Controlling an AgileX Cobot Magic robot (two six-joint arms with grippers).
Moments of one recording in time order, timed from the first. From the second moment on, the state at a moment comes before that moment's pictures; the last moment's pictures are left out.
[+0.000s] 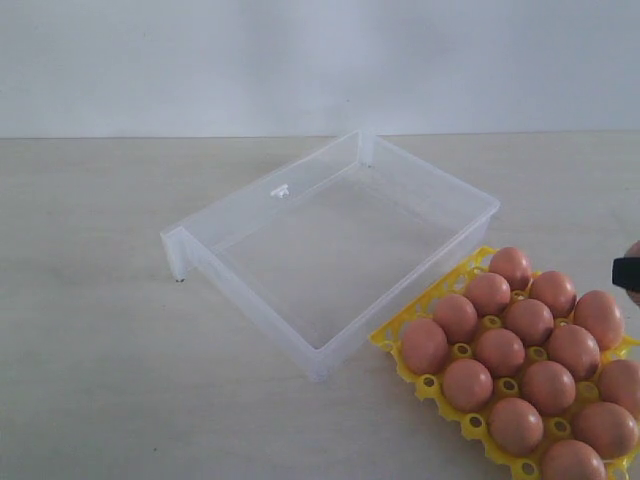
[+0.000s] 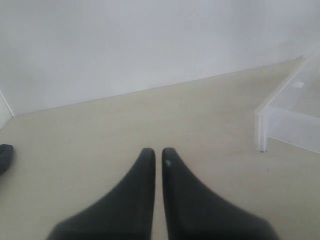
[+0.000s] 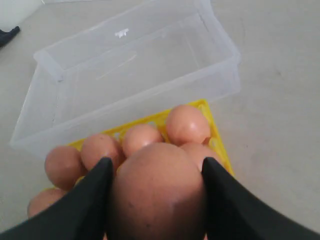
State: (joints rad) left arm 0.01 0.00 0.00 0.08 0.23 0.10; right arm -0.82 1.64 -0.54 -1.75 -1.20 1.03
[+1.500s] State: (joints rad) left arm 0.01 0.00 0.00 0.08 0.23 0.10; right arm -0.82 1.63 -0.40 -1.64 -0.87 0.98
